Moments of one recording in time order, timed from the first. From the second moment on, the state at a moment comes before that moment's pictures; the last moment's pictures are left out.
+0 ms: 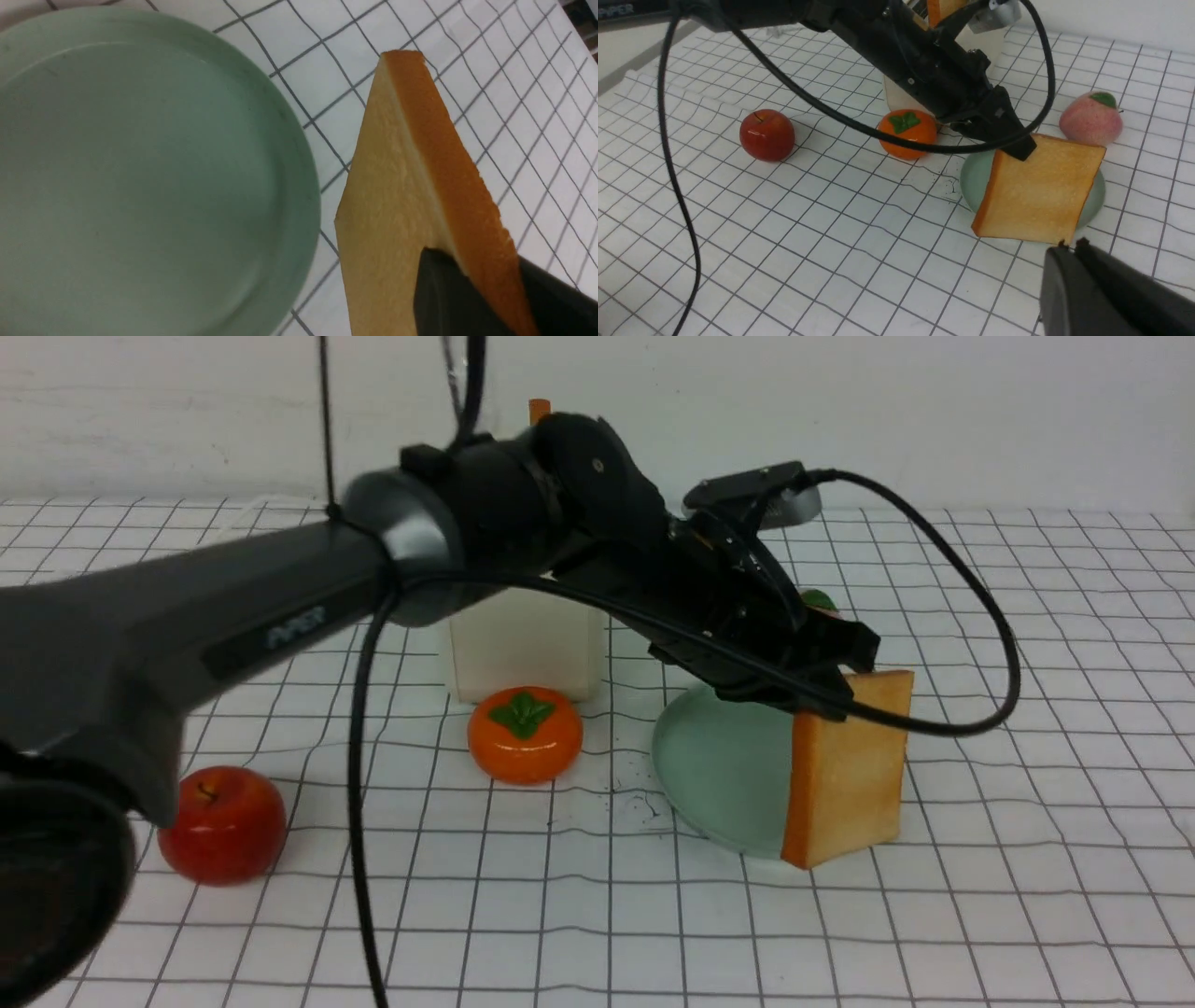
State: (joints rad) right arm 0.13 0.50 -1.03 0.49 1.08 -0.24; left arm -0.62 2.07 -1.80 -0.74 0.74 0.33
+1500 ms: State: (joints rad) right arm 0.13 0.50 -1.03 0.49 1.08 -0.21; left arm -0.59 1.94 -1.82 -0.44 0.63 0.34
